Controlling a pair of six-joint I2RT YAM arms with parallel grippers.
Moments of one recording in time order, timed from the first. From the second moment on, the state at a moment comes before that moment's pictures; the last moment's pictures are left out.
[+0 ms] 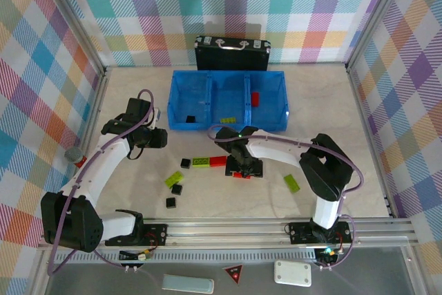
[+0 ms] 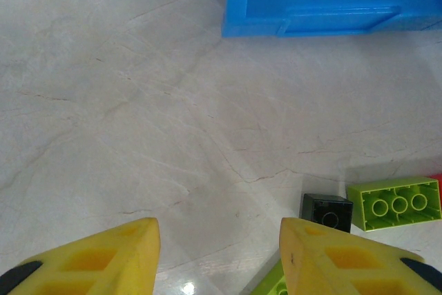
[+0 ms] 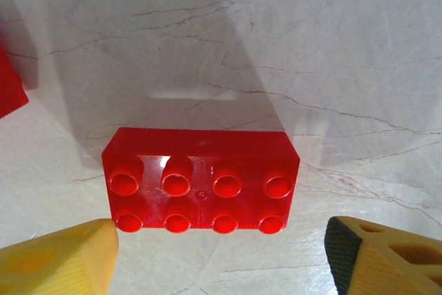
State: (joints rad) left arm -0.19 1.24 1.00 -0.84 0.00 -0.13; right arm 0.91 1.80 1.22 -0.97 0.04 0.97
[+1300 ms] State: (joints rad) left arm -0.19 1.25 1.00 -0.84 0.00 -0.13; right arm 0.91 1.79 1.18 -0.89 0.04 0.99
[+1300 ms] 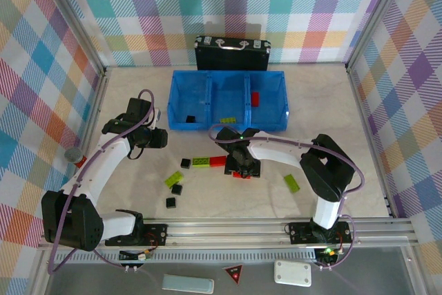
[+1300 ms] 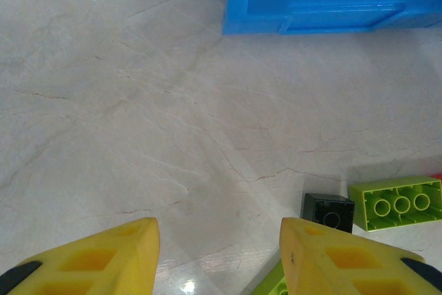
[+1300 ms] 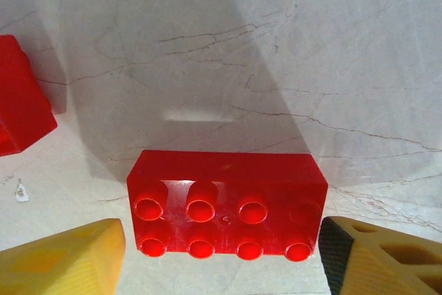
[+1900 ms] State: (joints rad) left arm -0.19 1.25 1.00 -0.84 0.00 -0.13; right arm 0.91 1.80 1.18 -0.88 0.04 0.99
